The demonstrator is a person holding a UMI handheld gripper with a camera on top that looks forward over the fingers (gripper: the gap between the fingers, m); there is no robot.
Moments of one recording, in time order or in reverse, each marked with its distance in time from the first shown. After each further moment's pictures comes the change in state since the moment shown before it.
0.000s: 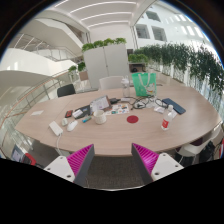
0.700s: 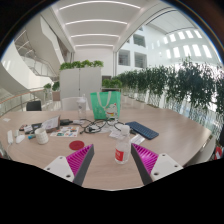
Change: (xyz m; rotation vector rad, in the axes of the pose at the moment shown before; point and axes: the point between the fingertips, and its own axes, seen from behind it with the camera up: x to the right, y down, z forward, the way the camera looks) arm 0.273 -0.062 0.154 0.323 0.289 -0.054
